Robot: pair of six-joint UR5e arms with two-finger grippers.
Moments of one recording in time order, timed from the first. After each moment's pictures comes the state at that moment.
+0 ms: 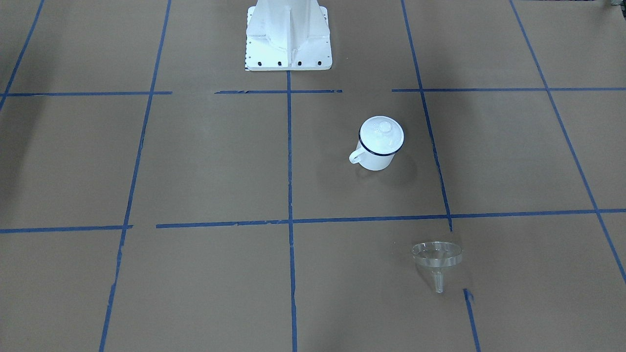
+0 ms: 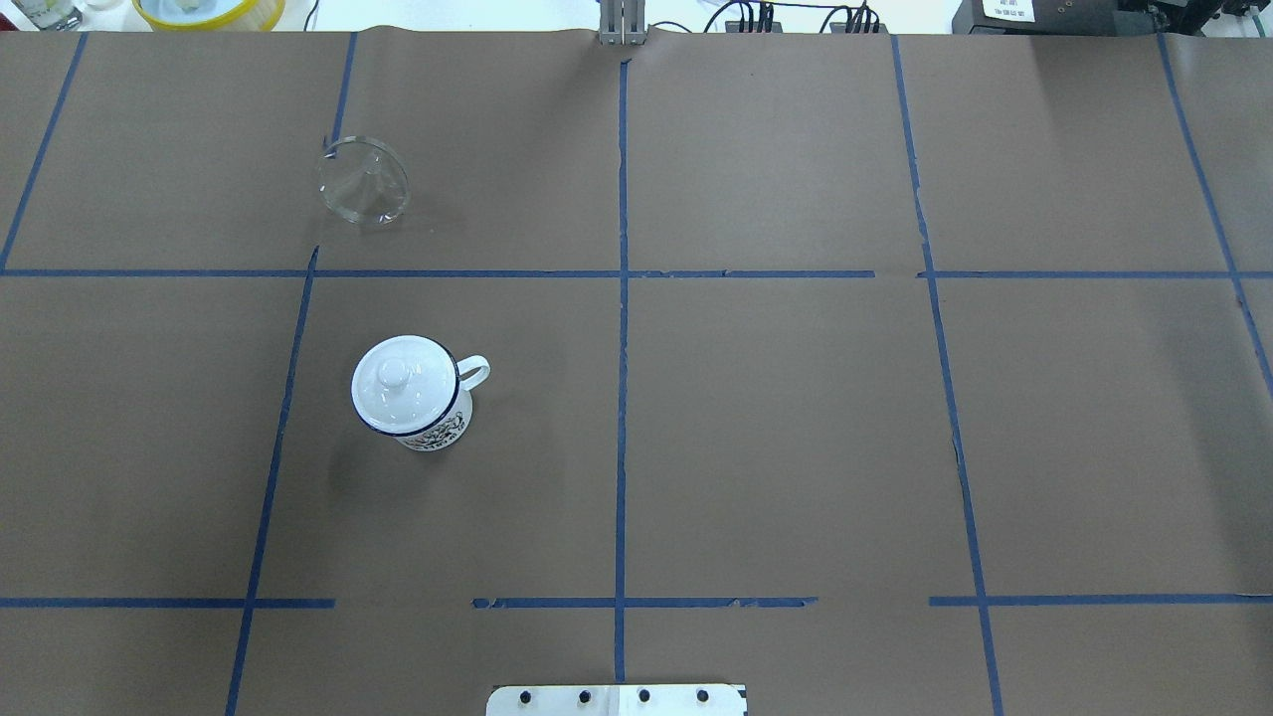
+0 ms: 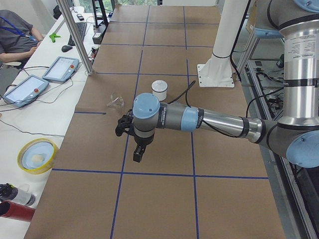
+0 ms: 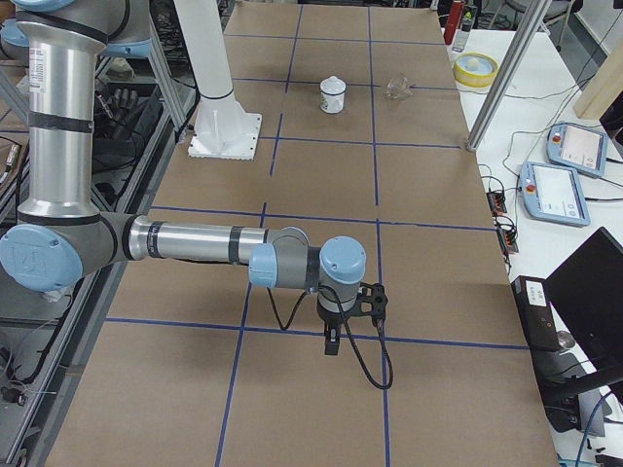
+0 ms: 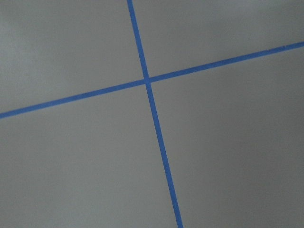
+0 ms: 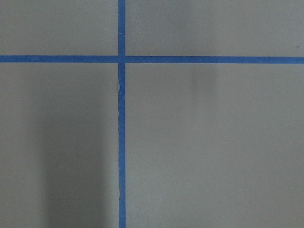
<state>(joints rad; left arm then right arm) -1.62 -1.51 -1.87 -1.52 -2.36 0.20 1.57 -1.68 1.66 -1.57 2.29 0.01</state>
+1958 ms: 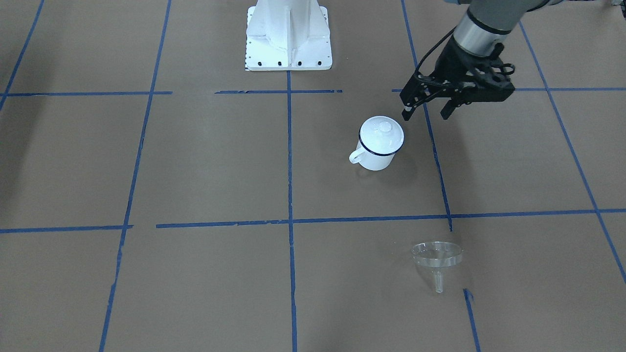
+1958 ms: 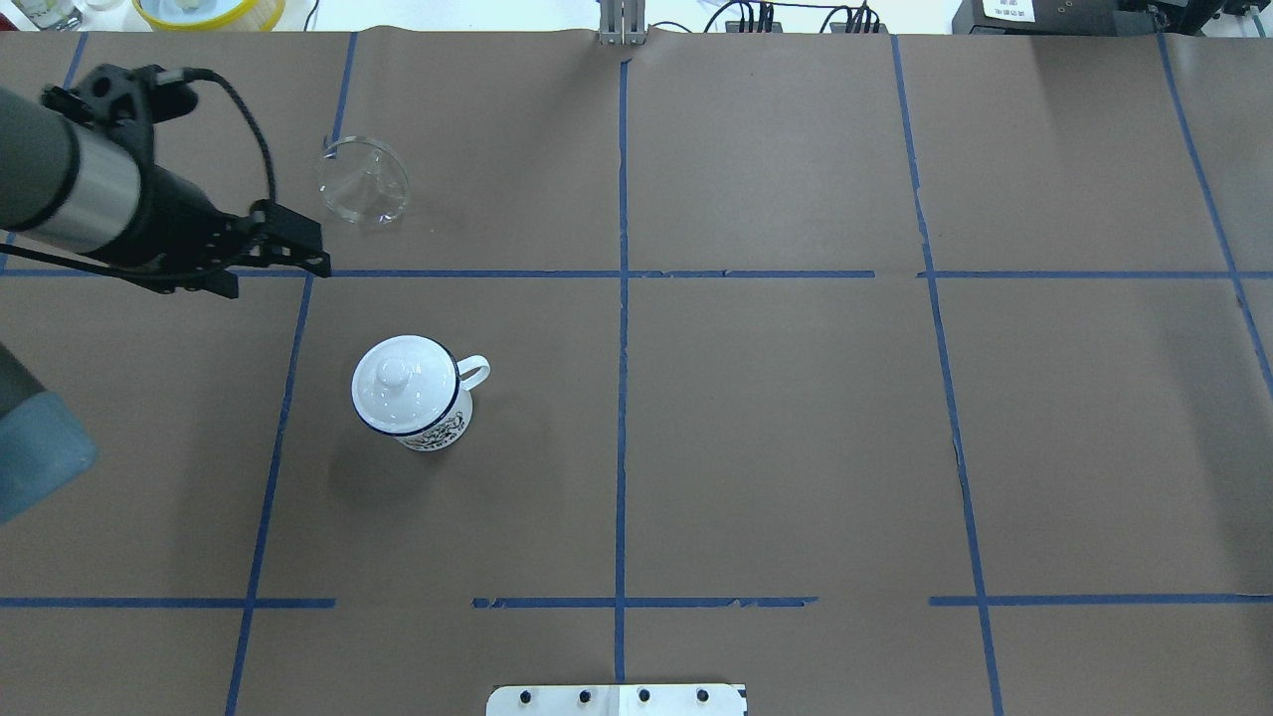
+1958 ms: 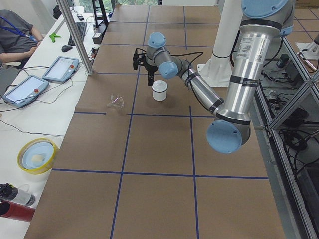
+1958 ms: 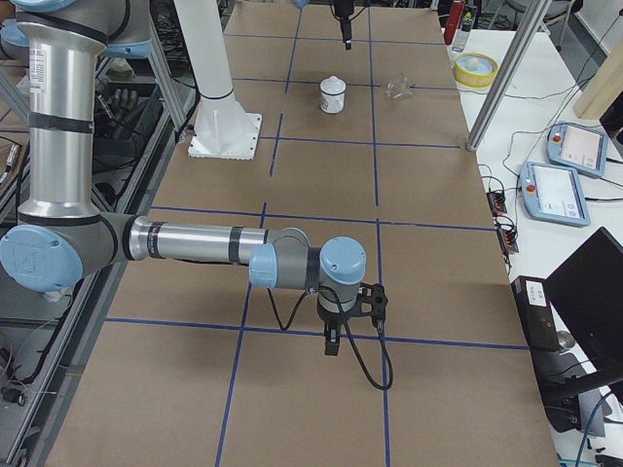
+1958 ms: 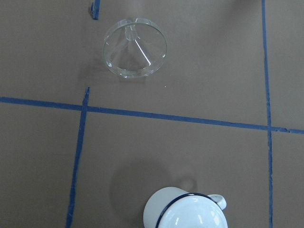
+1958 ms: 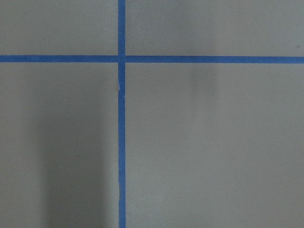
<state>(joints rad) -0.79 -1.95 -2.08 -1.53 -2.03 -1.24 1.57 -1.68 1.66 -1.57 2.29 0.01</state>
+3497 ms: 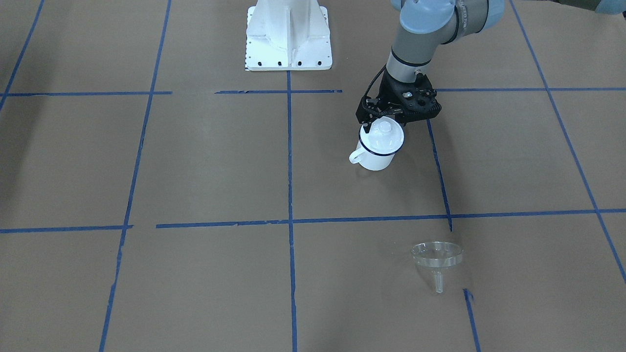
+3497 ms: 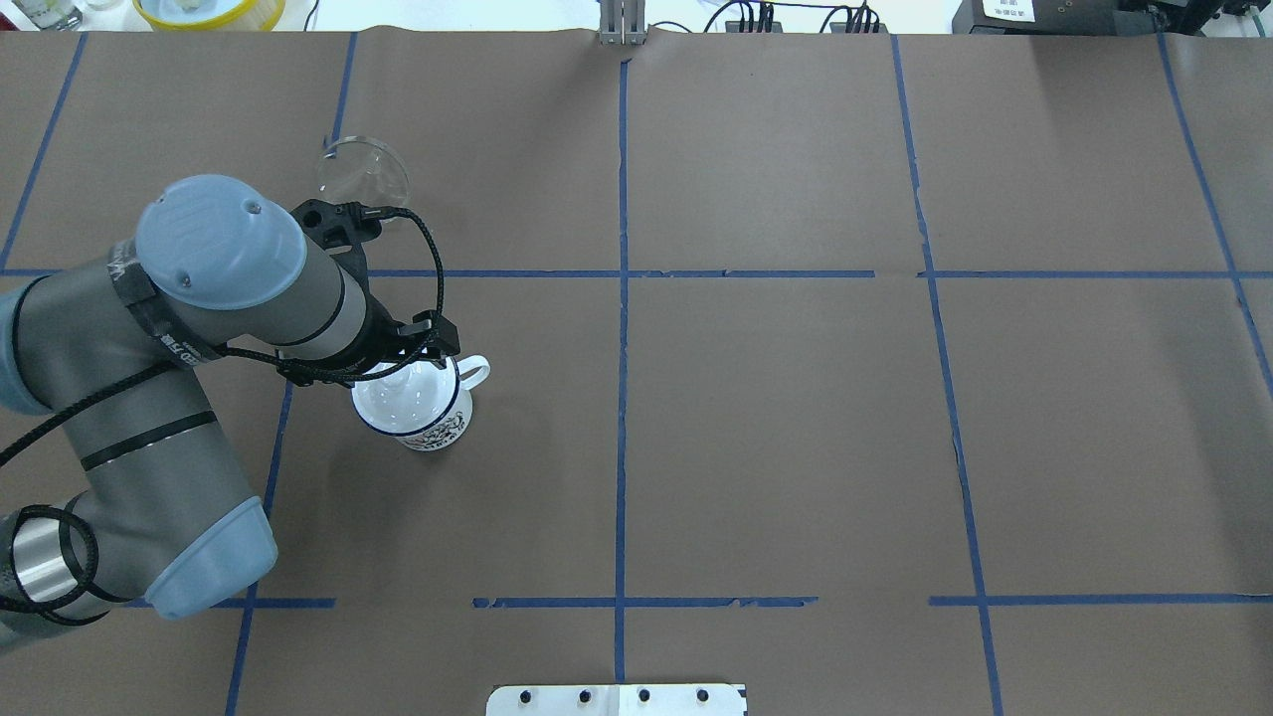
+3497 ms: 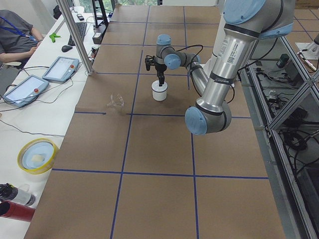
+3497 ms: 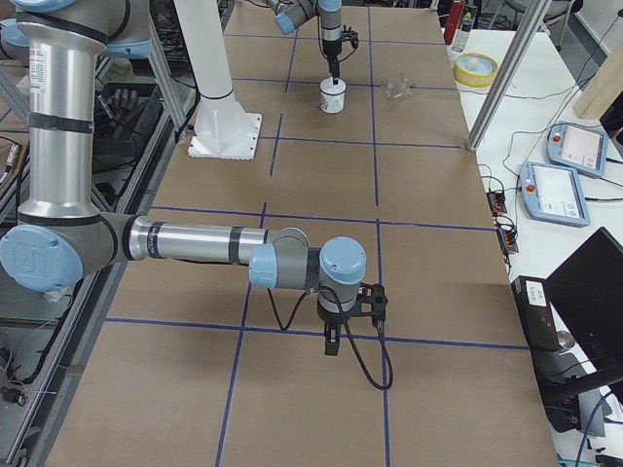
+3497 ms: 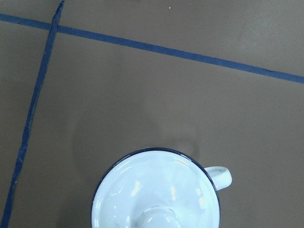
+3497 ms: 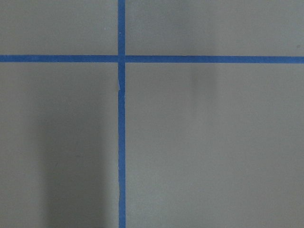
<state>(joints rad) -0.61 -2.00 -1.96 -1.52 -1.90 -1.34 1.57 -1.68 1.66 -1.57 2.29 0.01</state>
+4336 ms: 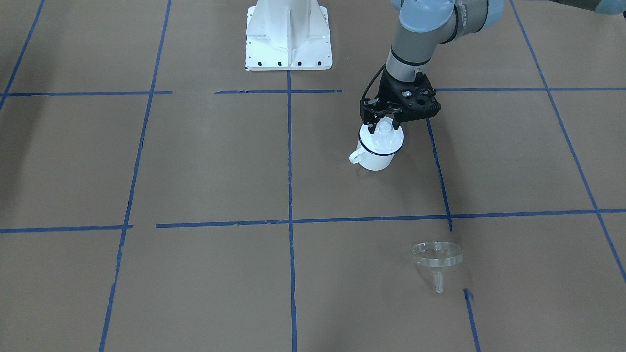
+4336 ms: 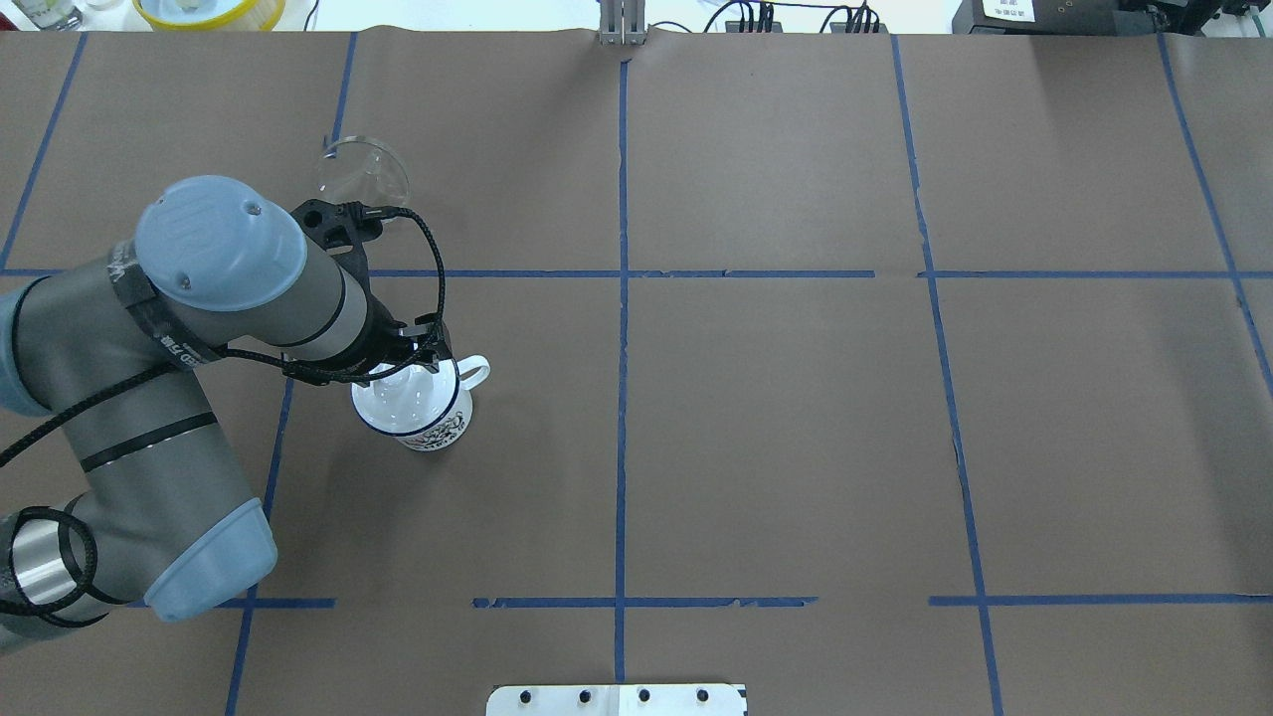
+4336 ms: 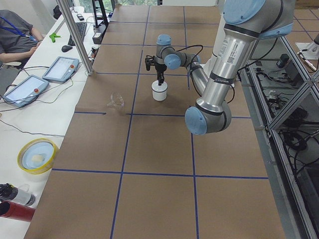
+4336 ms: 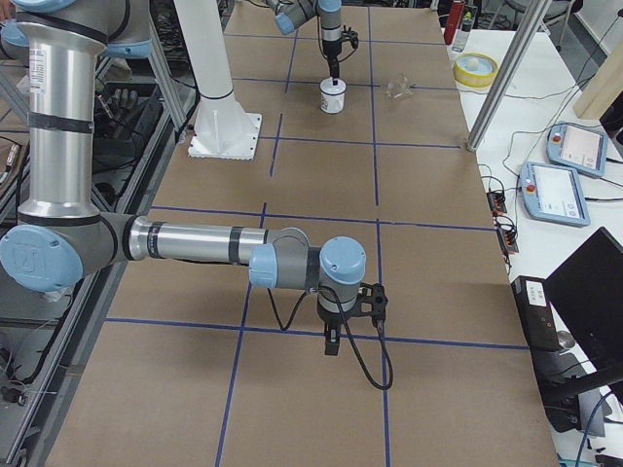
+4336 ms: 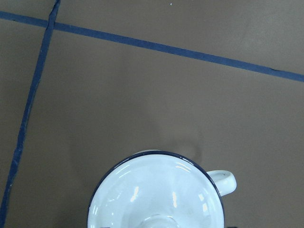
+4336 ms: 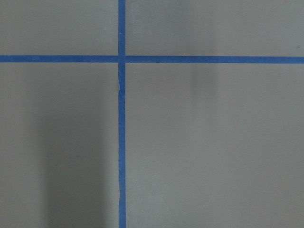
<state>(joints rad) -0.61 -2.00 -1.97 -1.52 -1.90 -1.34 1.57 -1.68 1.66 -1.57 2.29 0.01</state>
